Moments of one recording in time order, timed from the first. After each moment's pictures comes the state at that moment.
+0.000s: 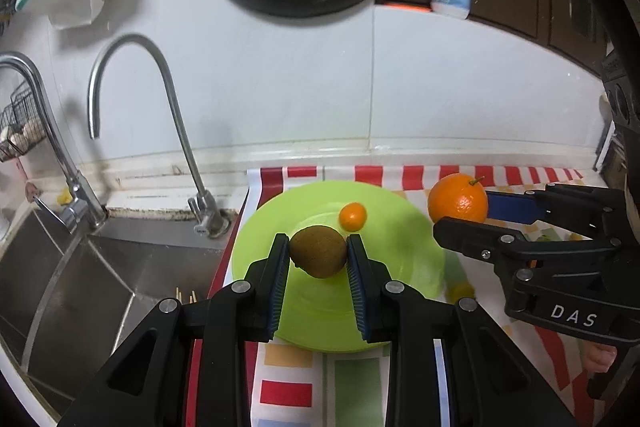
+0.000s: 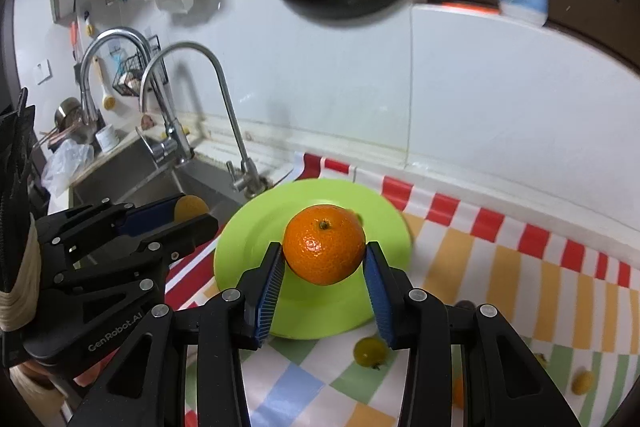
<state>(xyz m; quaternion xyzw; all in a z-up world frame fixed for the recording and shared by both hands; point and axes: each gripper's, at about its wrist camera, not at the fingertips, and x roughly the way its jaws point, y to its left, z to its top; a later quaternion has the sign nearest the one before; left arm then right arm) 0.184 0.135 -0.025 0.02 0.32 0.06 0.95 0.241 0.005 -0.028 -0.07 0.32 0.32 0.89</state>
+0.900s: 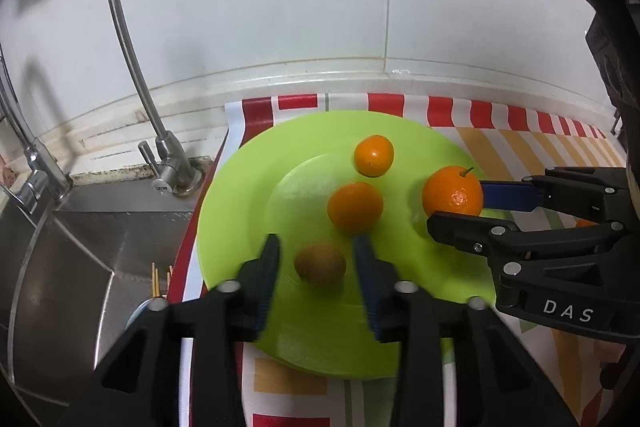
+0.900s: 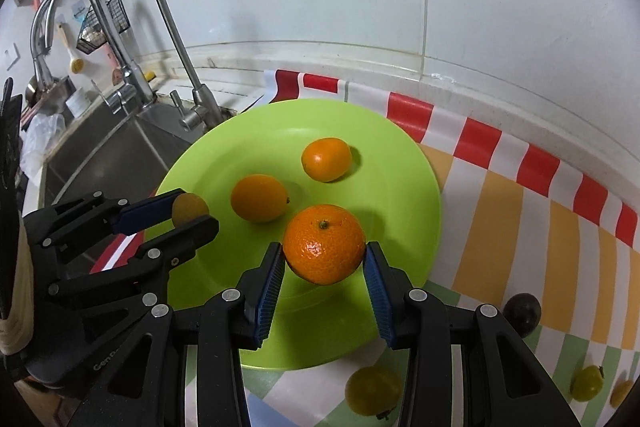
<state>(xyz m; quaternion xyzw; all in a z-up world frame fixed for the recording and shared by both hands) 0.234 0.152 -0.091 0.02 0.40 0.04 0.91 0.300 0.033 -0.103 -0.09 0.42 0.30 0.85</state>
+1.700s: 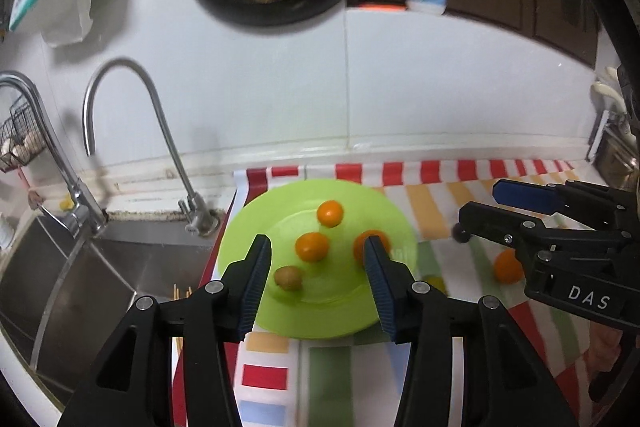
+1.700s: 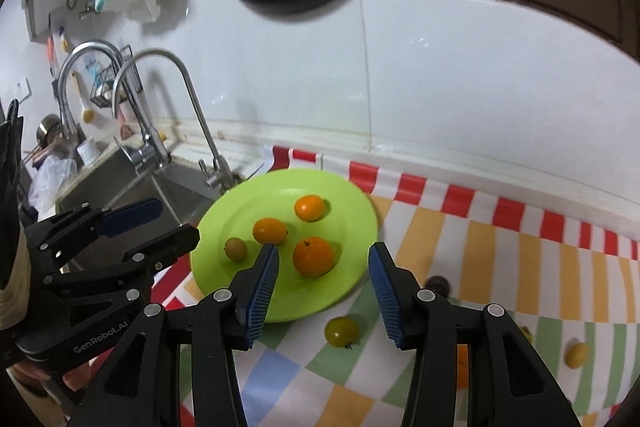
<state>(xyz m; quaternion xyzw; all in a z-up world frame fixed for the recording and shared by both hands) 0.173 0.103 0.000 0.03 0.33 0.05 0.94 0.229 -0.035 -0.019 -0.04 0.32 0.28 0.90</state>
